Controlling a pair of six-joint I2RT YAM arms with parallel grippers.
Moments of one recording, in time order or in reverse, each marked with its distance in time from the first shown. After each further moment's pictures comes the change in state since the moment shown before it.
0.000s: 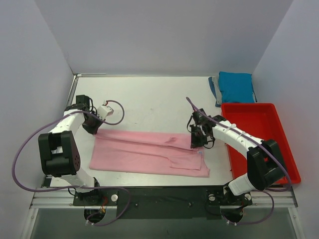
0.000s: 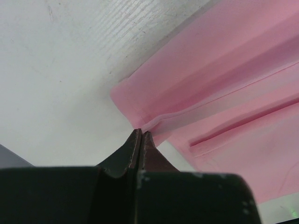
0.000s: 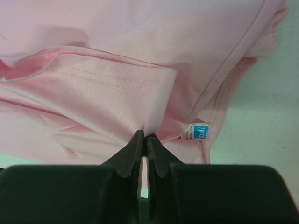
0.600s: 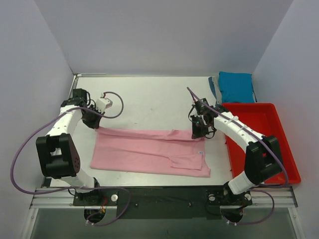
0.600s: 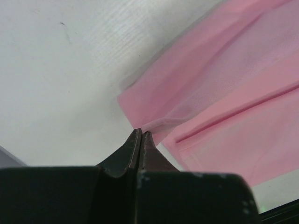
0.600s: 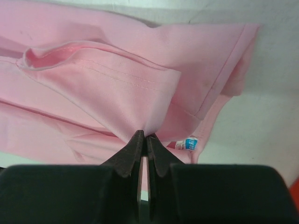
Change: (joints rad) left arm 0.000 -0.020 0.151 -0.108 0.117 -0.084; right arm -0.067 0.052 0.204 -0.085 -0.004 -0.129
